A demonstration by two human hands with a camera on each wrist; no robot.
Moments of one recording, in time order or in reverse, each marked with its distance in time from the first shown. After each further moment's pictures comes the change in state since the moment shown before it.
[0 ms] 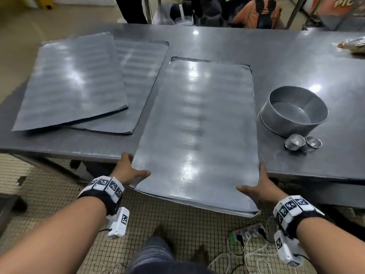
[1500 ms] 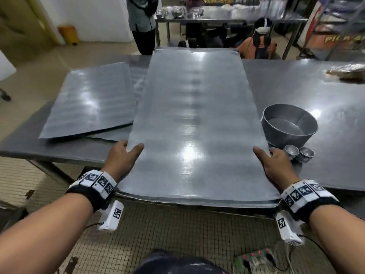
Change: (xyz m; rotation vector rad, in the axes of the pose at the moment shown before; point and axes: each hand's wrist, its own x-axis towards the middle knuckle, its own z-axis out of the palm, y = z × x) left_hand -0.052 0.032 -0.052 -0.246 0.384 0.432; right_hand -0.033 -0.076 -0.037 0.098 0.483 -0.481
